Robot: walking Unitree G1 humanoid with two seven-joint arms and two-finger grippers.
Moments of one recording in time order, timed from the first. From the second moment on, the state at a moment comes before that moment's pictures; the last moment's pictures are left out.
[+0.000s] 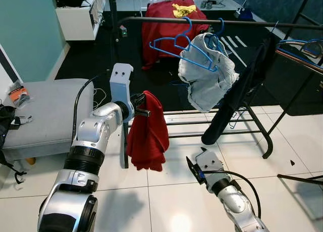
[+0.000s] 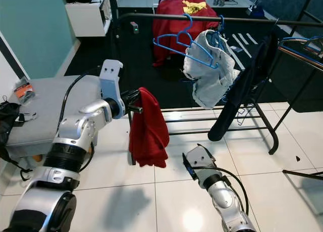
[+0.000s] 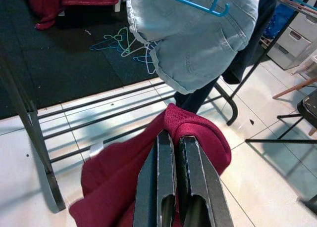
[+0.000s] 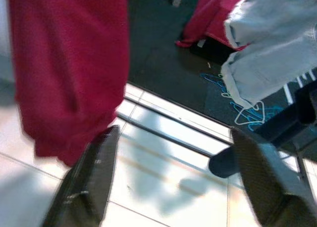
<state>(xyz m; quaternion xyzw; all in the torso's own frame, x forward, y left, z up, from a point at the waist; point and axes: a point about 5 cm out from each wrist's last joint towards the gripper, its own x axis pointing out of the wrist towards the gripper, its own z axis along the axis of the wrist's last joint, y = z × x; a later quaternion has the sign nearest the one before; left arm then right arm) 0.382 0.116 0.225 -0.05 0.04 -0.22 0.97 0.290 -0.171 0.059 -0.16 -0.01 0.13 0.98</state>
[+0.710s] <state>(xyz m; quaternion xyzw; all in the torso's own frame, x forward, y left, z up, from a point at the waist) 0.370 0.104 0.238 -0.02 0.03 -0.29 0.96 0.325 -0.144 0.113 -0.03 -0.04 0.26 0.96</state>
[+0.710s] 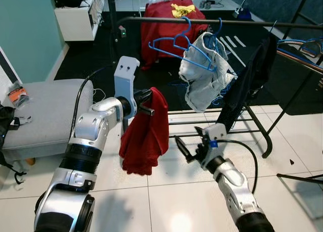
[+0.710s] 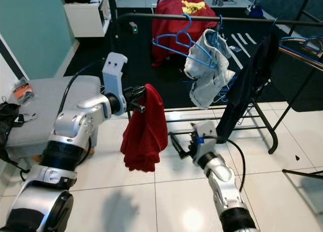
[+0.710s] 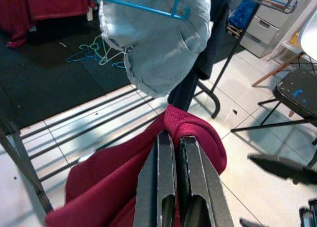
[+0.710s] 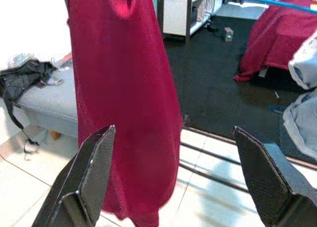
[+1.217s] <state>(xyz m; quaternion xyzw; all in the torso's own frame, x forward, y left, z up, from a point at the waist) 0.361 0.090 0.243 -0.01 0.04 -0.33 0.94 0.345 -0.132 0.135 -0.08 -0.06 0.26 0.96</state>
